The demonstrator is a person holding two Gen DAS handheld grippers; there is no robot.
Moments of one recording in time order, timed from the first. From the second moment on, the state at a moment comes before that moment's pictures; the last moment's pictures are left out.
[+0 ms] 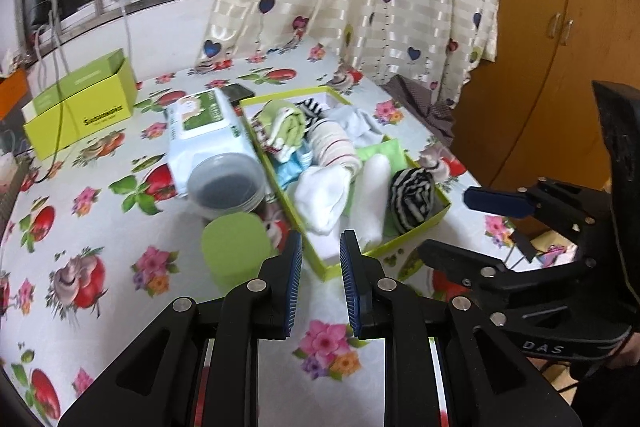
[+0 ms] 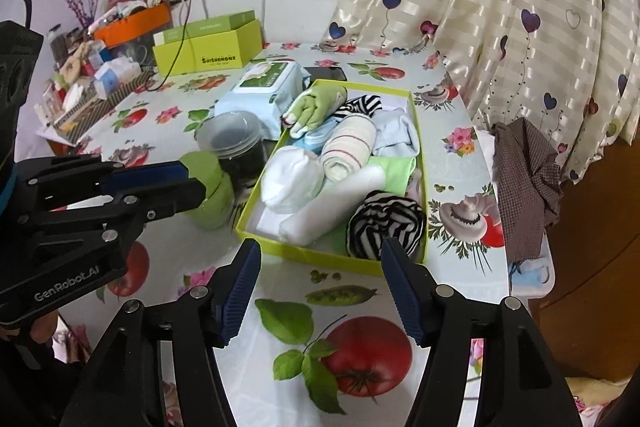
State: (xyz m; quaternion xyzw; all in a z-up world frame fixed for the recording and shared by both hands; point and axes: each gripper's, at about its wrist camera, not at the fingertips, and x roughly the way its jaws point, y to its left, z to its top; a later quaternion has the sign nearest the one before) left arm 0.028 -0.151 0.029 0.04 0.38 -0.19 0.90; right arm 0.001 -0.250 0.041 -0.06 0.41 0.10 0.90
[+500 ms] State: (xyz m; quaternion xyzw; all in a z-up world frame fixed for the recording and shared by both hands) left arm 0.013 -0.143 0.026 0.04 0.38 -0.17 0.91; right arm -0.009 -0.238 0.039 -0.07 0.41 0.11 0.90
